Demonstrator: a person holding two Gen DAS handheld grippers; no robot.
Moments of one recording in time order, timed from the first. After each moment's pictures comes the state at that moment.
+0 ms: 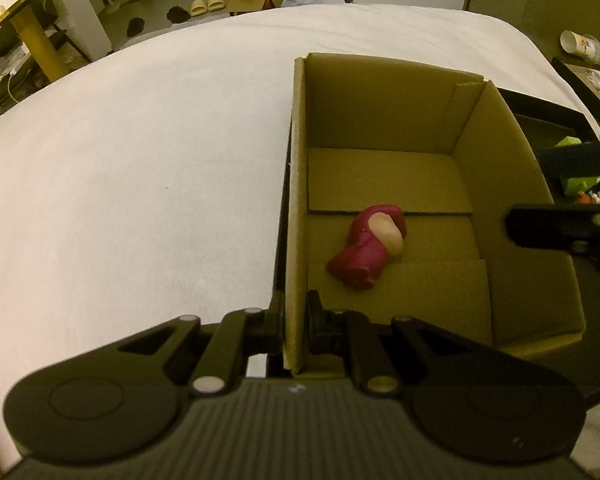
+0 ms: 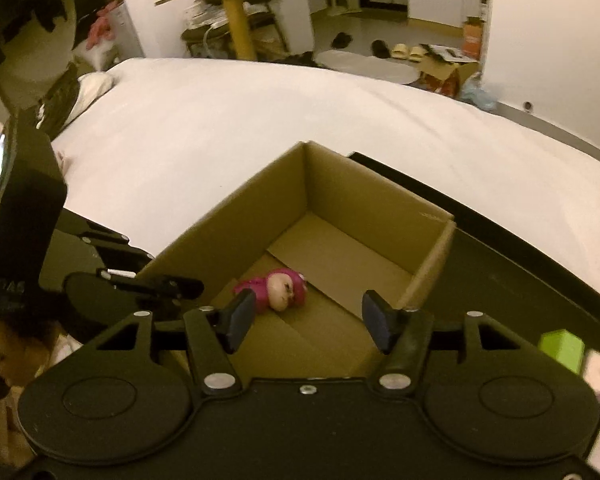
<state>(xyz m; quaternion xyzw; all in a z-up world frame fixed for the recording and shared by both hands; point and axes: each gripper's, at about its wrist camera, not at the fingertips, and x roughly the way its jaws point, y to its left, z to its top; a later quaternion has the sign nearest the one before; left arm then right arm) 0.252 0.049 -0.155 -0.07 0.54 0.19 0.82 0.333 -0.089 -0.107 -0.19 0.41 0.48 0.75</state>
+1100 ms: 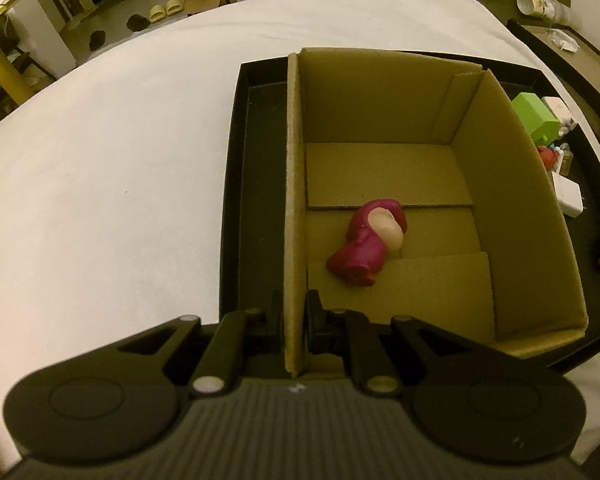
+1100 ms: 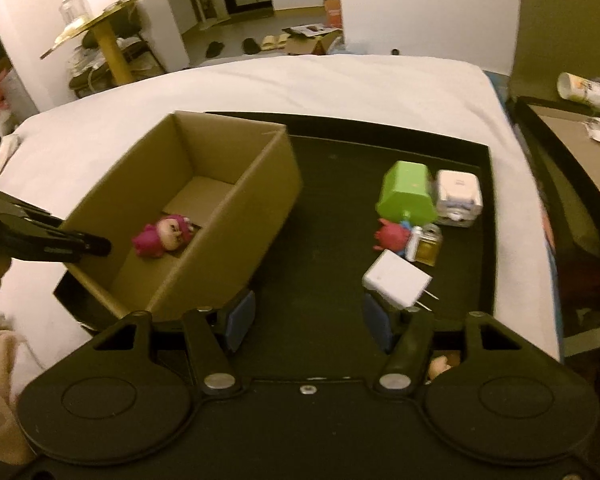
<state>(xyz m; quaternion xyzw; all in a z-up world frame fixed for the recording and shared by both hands) 0.264 0.054 -0.160 -0.03 0.56 0.14 0.81 0.324 -0.209 -0.142 -0.11 0.44 0.33 0.83</state>
